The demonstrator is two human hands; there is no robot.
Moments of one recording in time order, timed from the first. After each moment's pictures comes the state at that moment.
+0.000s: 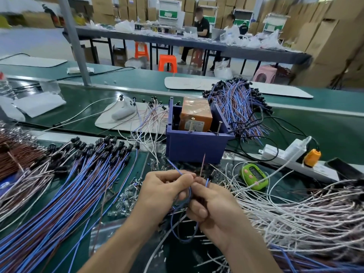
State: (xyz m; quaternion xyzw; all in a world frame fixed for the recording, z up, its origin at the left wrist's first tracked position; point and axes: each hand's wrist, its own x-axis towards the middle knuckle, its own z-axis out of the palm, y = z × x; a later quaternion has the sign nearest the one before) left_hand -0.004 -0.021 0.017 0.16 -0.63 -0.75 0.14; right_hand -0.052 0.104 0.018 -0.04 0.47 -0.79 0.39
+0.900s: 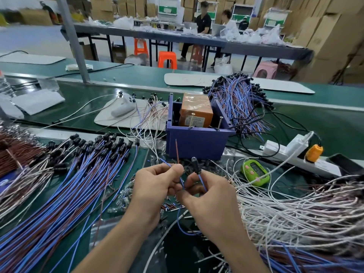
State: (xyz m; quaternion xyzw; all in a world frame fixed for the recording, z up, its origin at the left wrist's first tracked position) left_hand -0.009 -0.026 0.013 0.23 -0.57 -0.76 0.18; right_hand -0.039 0.105 0.014 -0.21 0.83 -0.52 0.01
